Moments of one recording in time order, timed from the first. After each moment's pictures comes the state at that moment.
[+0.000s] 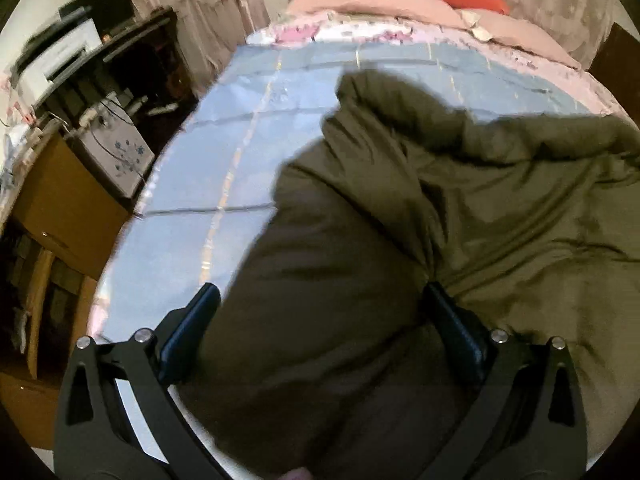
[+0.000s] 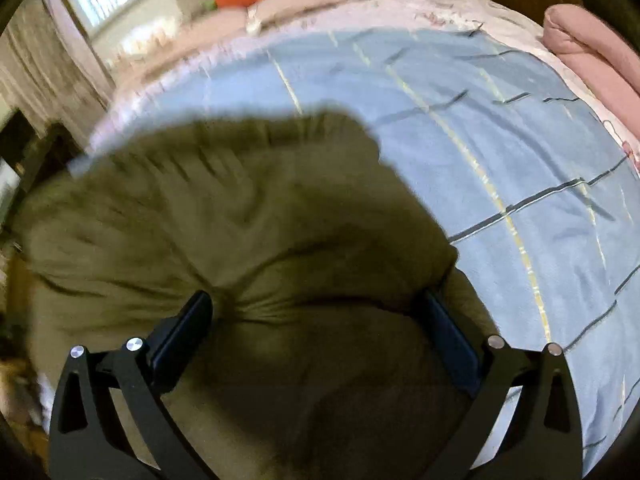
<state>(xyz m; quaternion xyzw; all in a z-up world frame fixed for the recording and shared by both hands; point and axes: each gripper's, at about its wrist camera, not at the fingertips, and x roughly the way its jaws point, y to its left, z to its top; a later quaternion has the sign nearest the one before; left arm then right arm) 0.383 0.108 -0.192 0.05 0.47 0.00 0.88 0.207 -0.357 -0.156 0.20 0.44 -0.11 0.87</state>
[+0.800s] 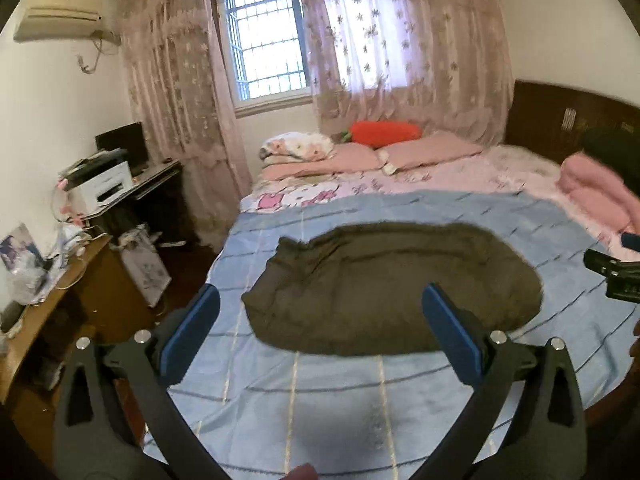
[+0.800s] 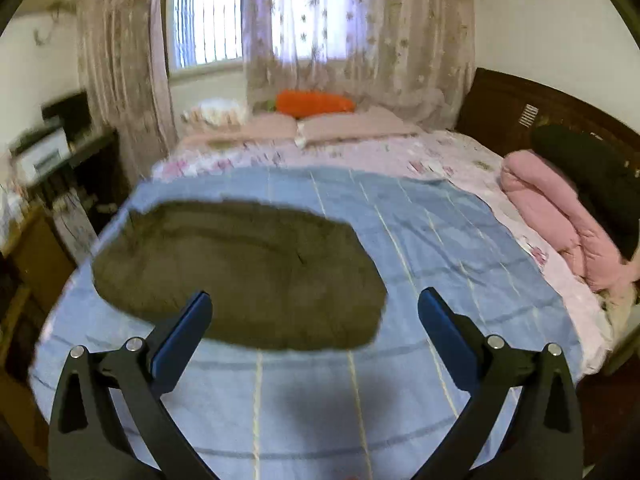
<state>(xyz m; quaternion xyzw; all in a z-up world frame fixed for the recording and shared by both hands) 0.019 0.025 0.008 0.09 0.23 -0.05 0.97 -0.020 -0.228 -0.012 0.04 0.32 -0.12 0.94</state>
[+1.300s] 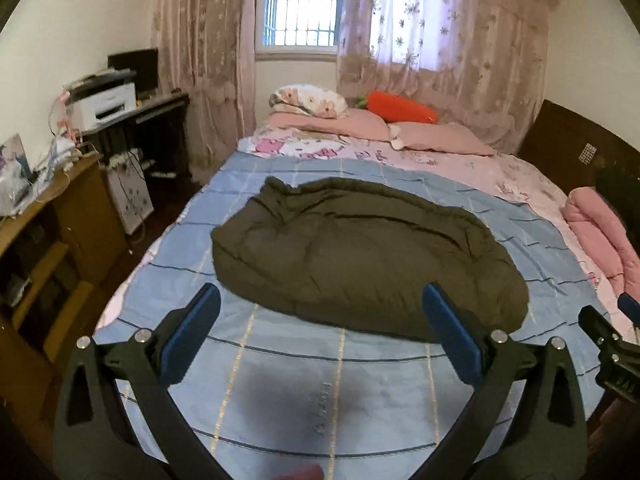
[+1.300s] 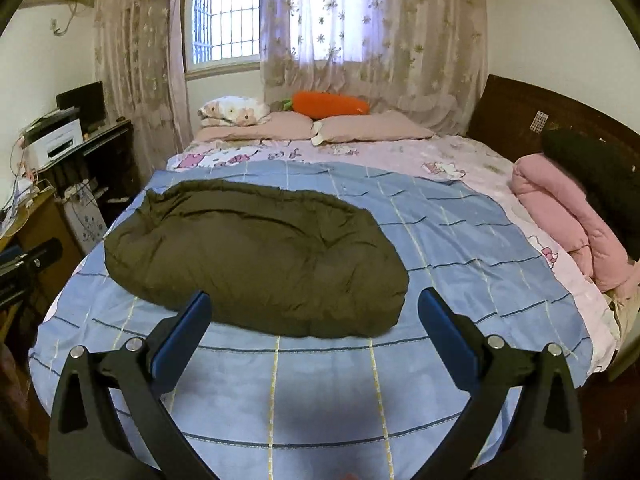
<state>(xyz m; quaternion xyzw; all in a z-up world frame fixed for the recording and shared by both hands) 0.039 0.026 -0.030 -0.03 0.30 -0.05 0.95 -0.032 -0.201 -0.024 0.02 0.30 -0.10 0.95</state>
